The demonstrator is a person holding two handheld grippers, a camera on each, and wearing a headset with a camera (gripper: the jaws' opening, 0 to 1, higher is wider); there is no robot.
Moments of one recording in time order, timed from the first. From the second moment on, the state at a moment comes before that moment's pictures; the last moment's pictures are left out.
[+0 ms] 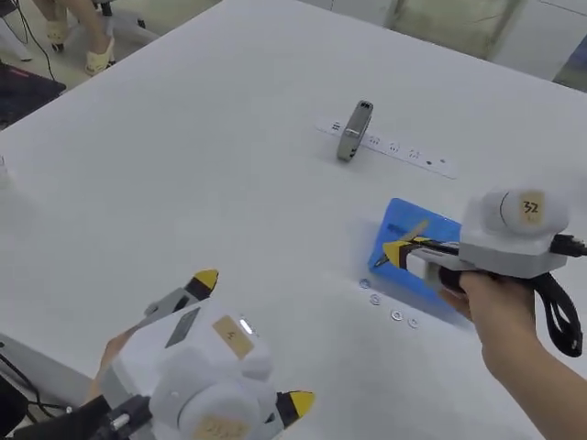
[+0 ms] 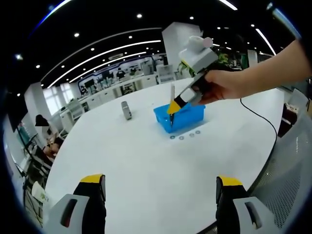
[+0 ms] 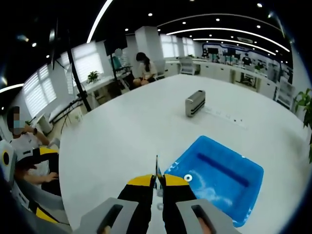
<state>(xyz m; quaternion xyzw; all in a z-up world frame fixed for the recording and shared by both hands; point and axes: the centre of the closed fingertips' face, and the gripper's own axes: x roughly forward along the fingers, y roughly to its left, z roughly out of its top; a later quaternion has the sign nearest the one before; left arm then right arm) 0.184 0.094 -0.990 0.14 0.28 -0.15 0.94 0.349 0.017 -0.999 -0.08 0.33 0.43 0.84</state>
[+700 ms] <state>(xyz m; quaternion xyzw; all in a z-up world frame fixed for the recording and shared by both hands) 0.183 0.095 -0.994 0.15 0.29 -0.15 0.93 0.353 0.019 -1.024 -0.10 0.34 0.42 0.84</state>
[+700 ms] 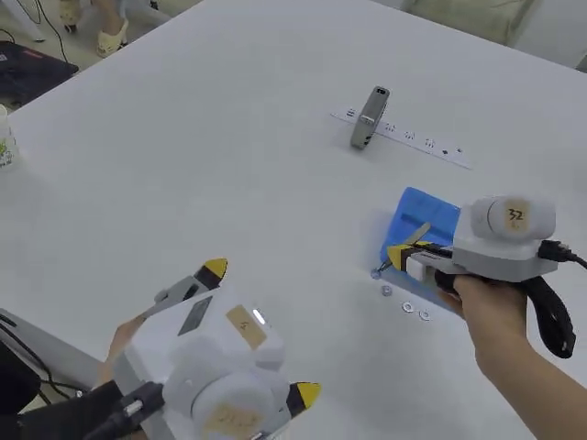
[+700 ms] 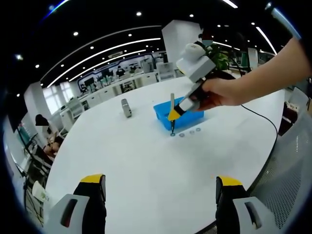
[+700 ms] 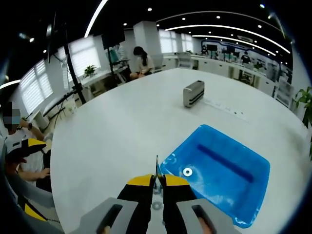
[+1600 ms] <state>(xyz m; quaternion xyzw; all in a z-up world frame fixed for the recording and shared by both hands) 0.183 0.097 -0.994 0.15 0.29 -0.14 0.93 0.345 0.021 -1.030 -0.16 0.34 0.44 0.82</state>
